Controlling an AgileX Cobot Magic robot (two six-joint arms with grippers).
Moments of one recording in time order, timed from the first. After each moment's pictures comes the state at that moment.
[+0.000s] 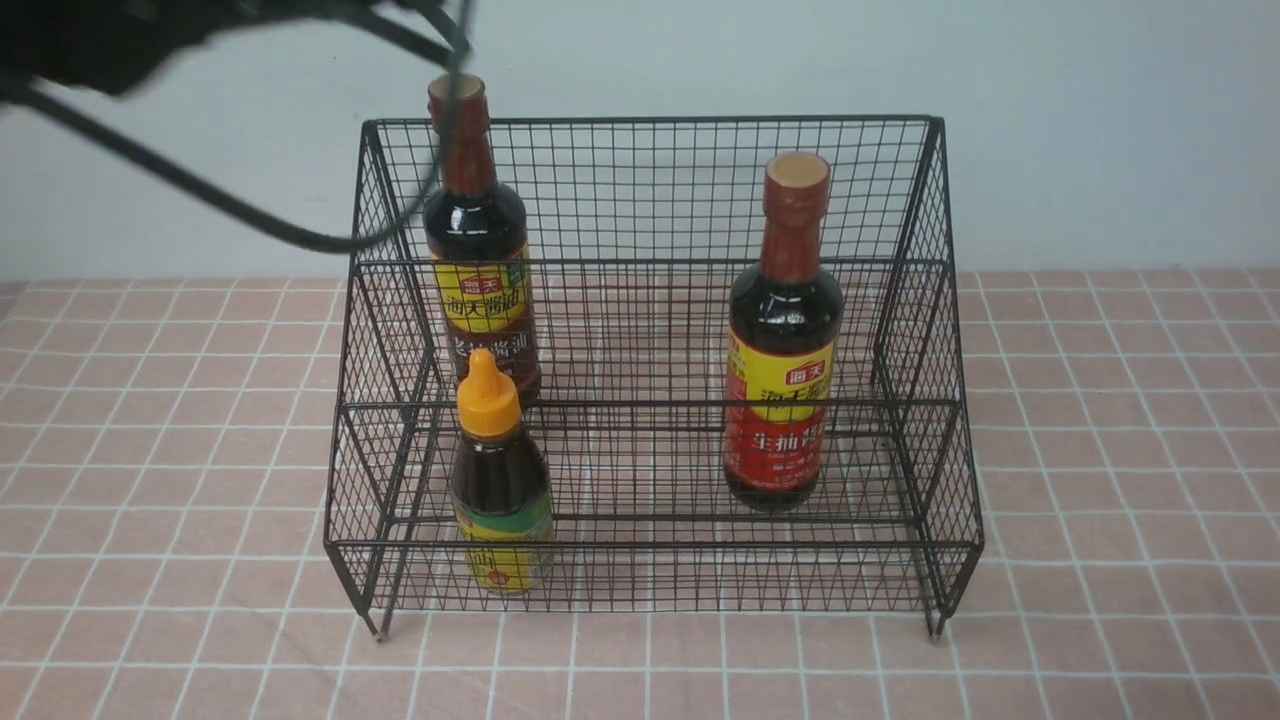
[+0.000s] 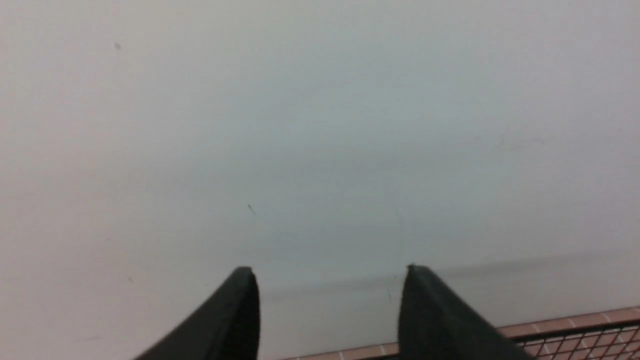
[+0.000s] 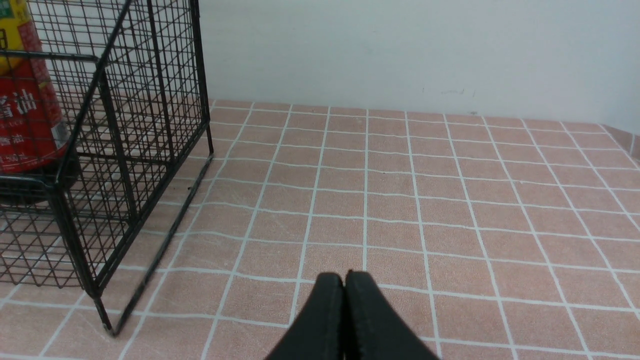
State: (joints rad) right arm 0.00 -0.01 0.02 0.10 0.37 -0.12; left arm -0.35 1.46 -1.47 0.37 0.38 -0.47
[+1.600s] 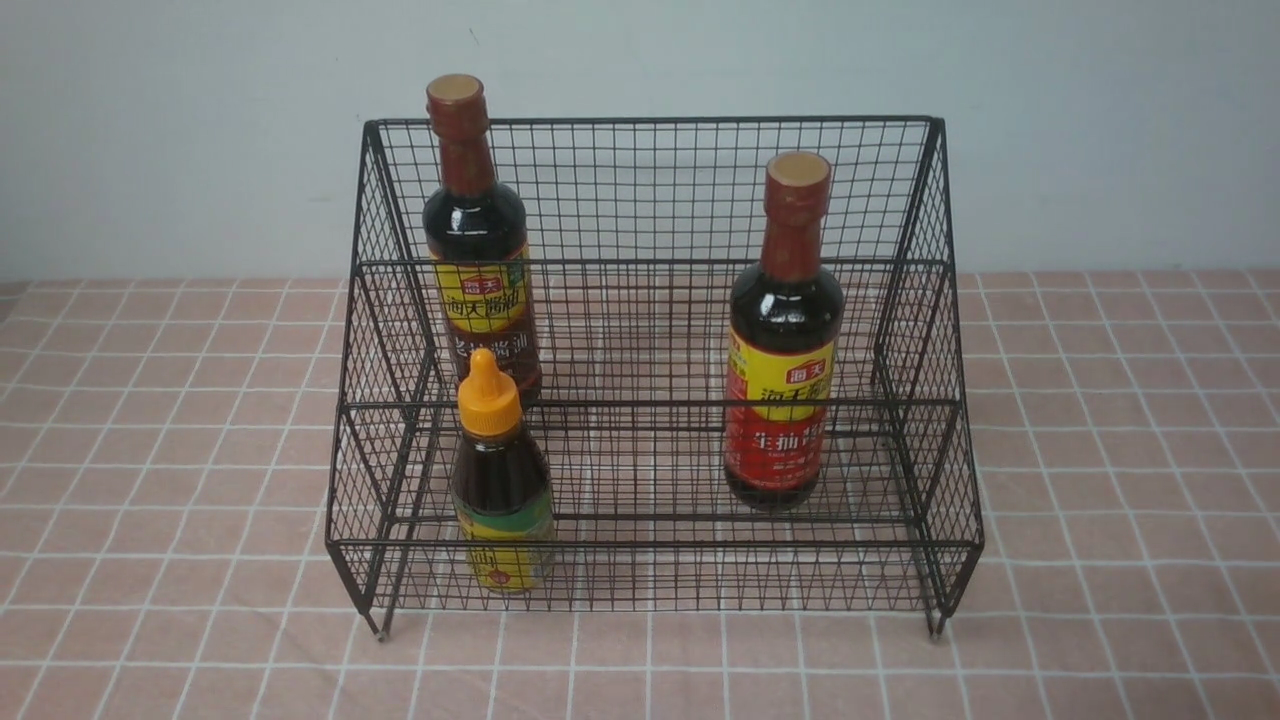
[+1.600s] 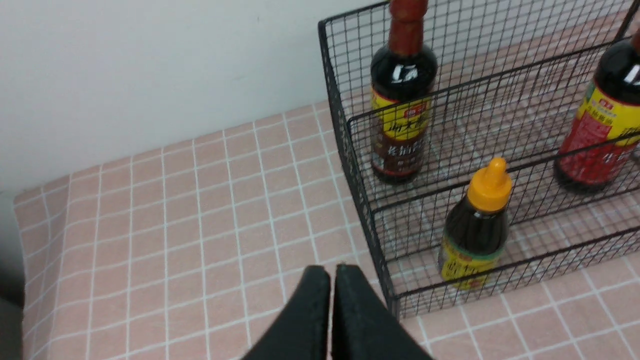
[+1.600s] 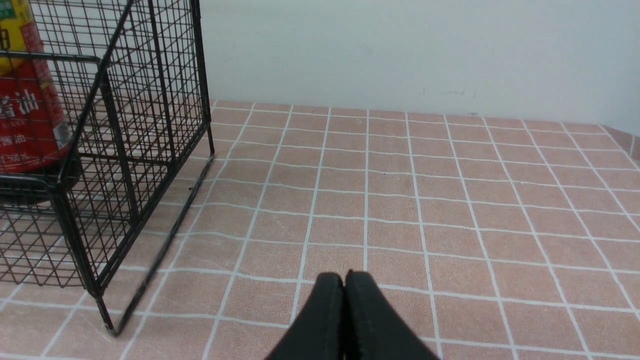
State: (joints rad) right arm 0.00 -0.01 0.02 0.10 0.37 -0.12; left arm -0.35 0.74 -1.28 0.18 1.17 -0.03
